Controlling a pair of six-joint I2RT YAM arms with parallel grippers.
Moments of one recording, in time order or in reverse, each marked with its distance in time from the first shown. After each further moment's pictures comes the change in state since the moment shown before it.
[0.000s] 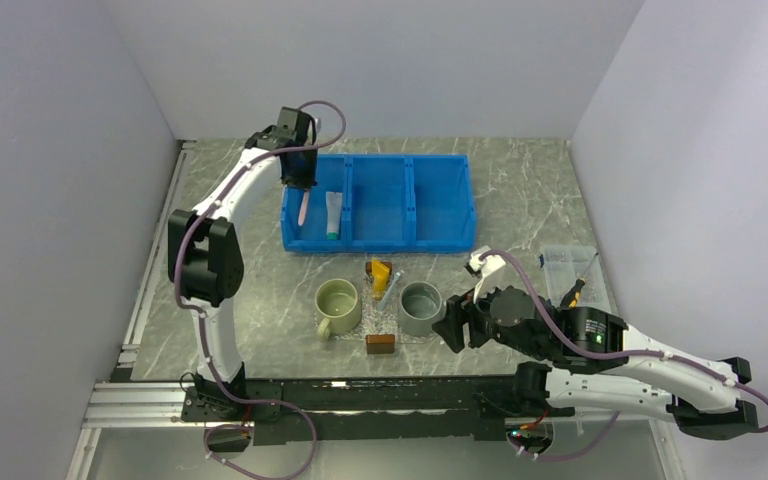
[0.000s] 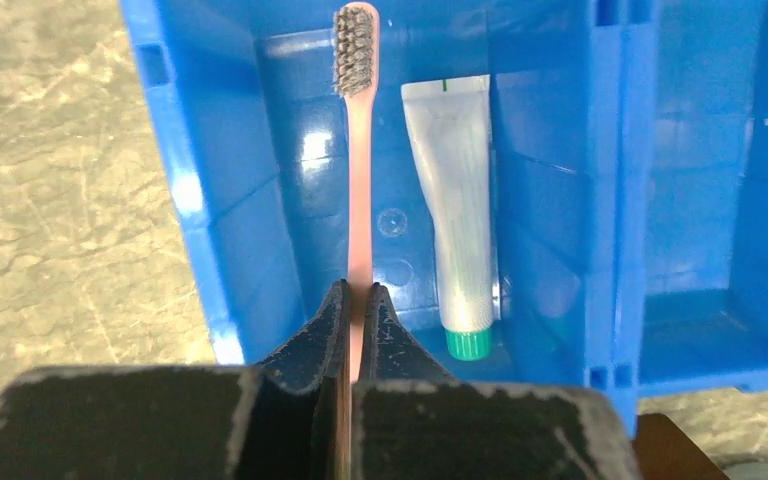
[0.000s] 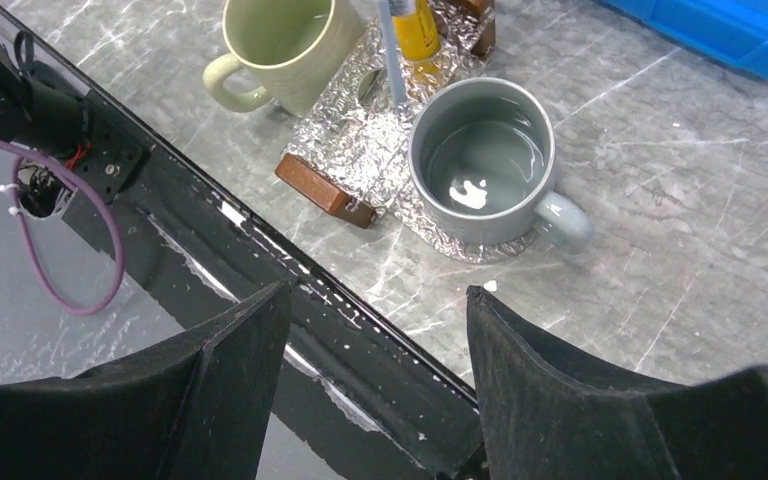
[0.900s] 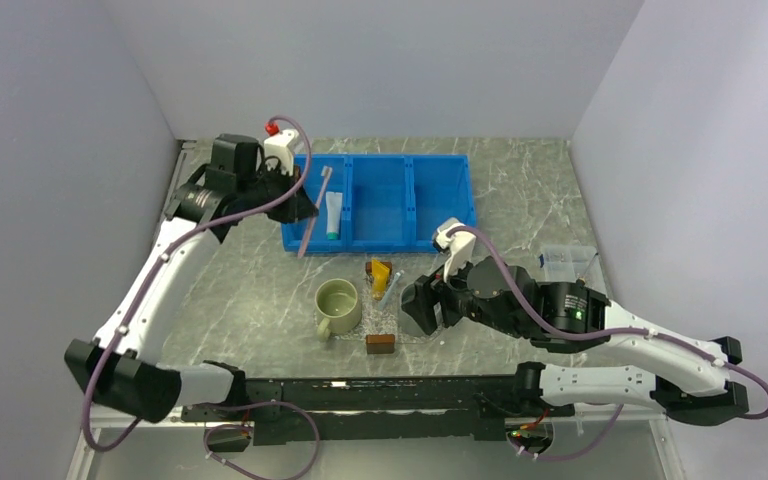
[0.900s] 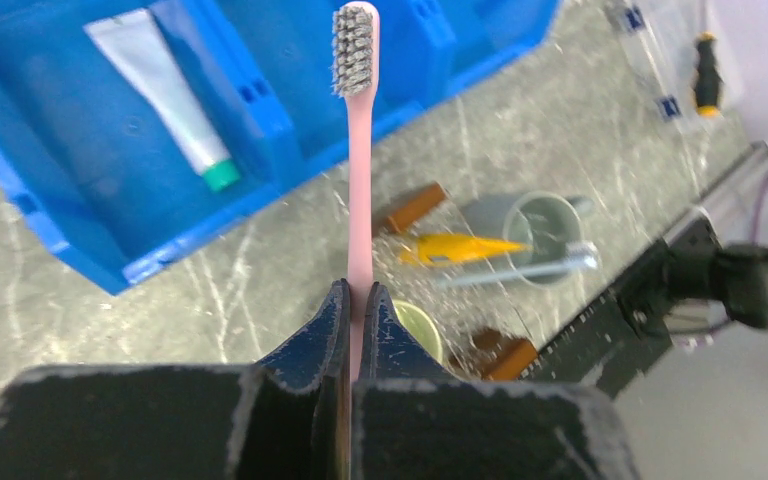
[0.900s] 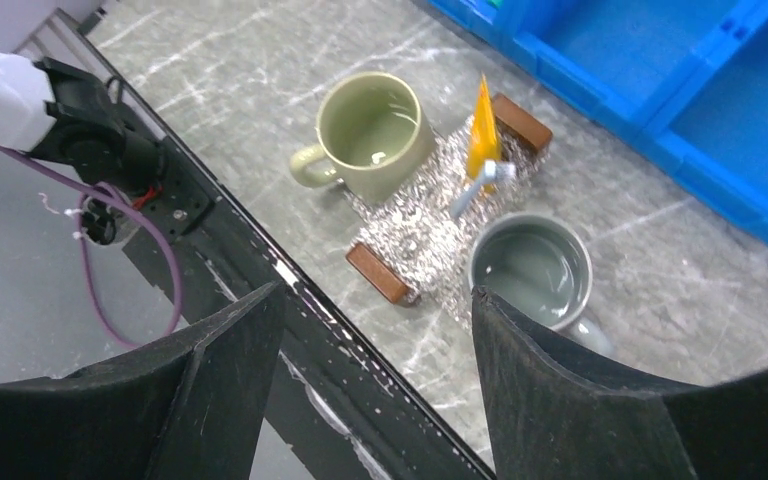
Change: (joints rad) left arm -0.019 -0.710 -0.387 -0.005 0.462 0.038; right arm 0.000 0.237 0.250 0.091 -0.041 -0.145
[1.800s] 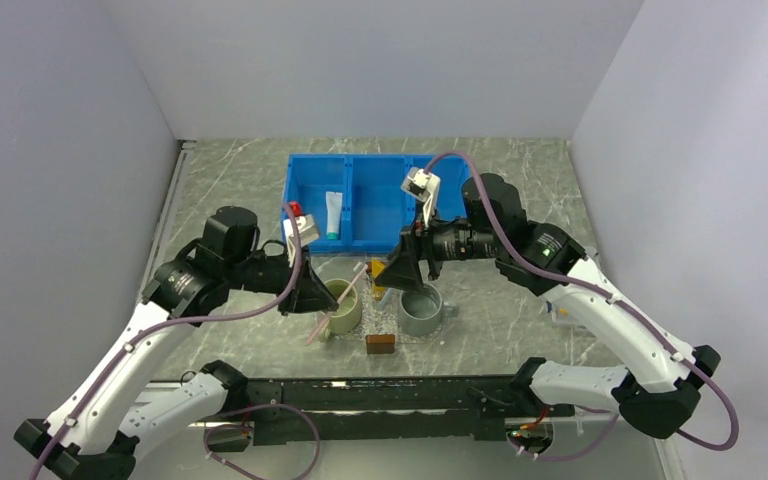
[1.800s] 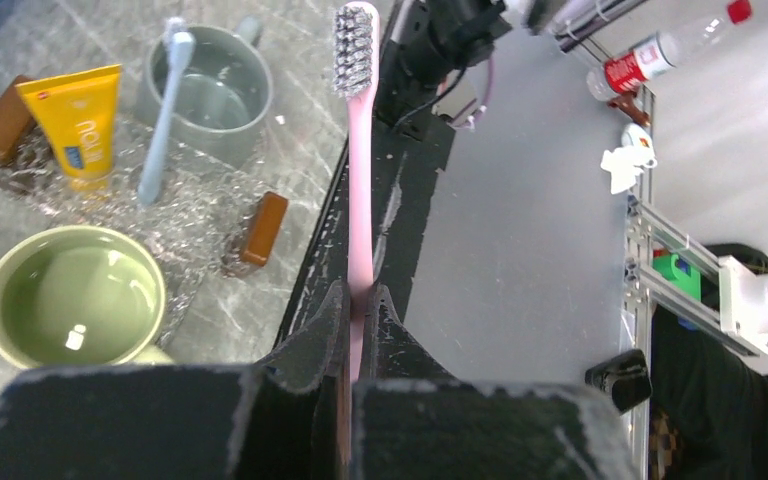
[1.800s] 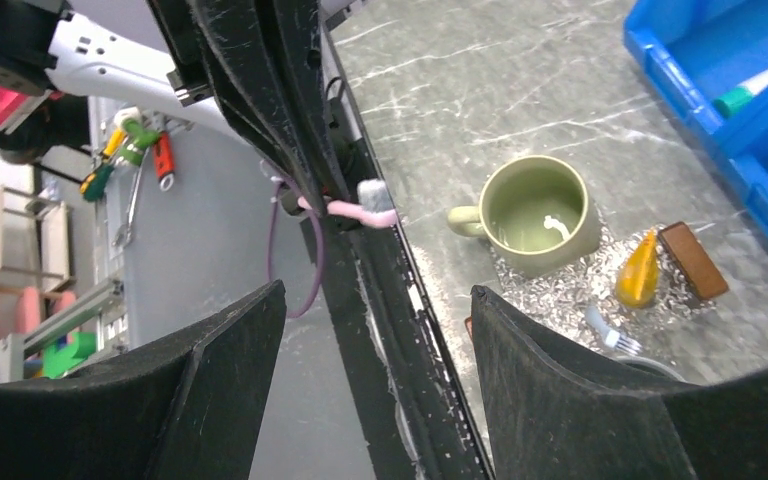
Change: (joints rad) left arm -0.220 -0.436 -0.377 -0.005 0.451 0.043; right arm -0.458 0.260 0.230 0.125 -0.889 -0.163
